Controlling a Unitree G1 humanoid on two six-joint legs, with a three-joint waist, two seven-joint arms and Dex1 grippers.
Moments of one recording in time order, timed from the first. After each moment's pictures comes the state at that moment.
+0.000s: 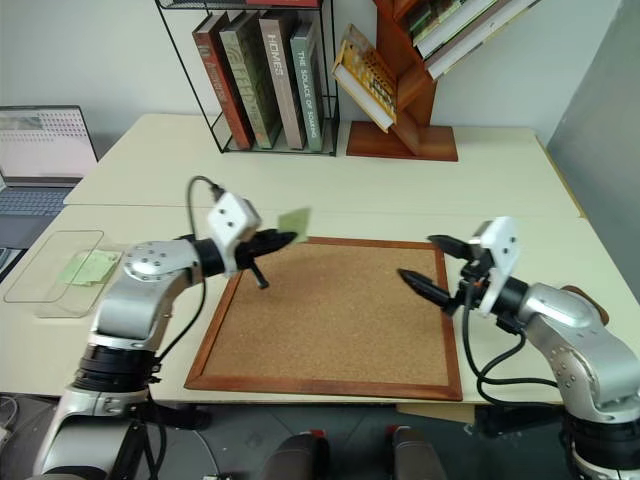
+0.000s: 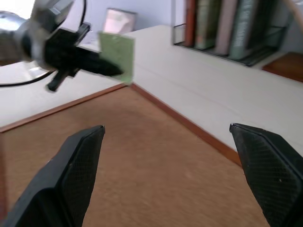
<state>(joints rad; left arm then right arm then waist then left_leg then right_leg) -0.53 0.63 0.04 0.02 -0.13 0.42 -0.81 -0.31 -0.60 -0.07 -0.47 0.65 0.66 0.73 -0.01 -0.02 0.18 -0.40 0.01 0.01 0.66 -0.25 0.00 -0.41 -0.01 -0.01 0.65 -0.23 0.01</state>
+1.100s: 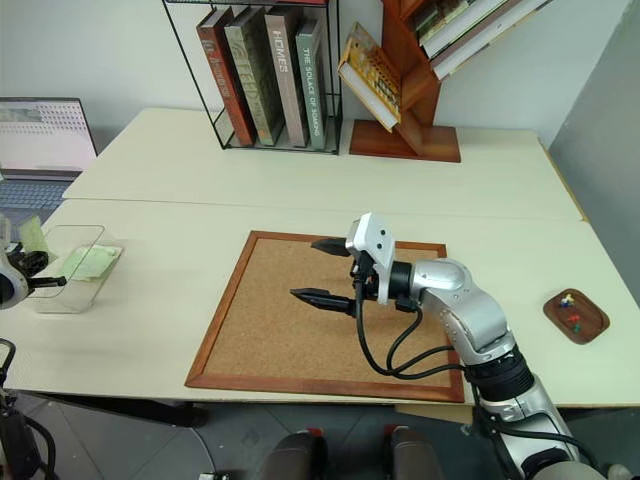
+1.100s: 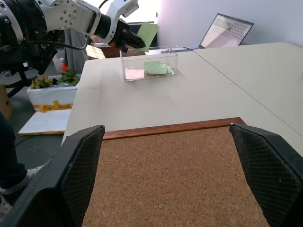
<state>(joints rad) -0.55 0.97 0.45 0.72 -0.13 0.50 -0.48 -0.57 -0.33 0.27 -0.19 0.42 0.49 0.86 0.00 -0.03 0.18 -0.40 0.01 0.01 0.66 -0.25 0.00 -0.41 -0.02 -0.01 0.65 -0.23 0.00</state>
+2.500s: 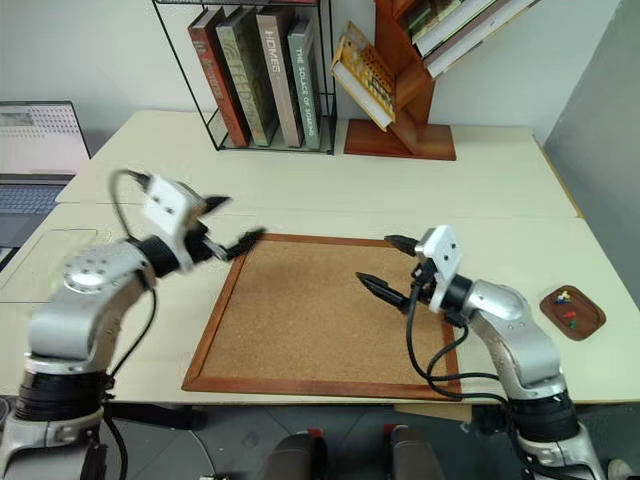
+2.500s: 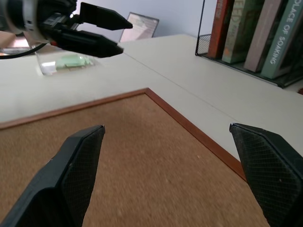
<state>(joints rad) -0.36 0.68 0.05 -0.26 -0.36 0.53 -0.69 -0.29 -0.46 0.05 -0.30 0.38 0.38 0.75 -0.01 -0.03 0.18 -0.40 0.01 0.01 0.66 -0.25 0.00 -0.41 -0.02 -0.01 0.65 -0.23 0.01</state>
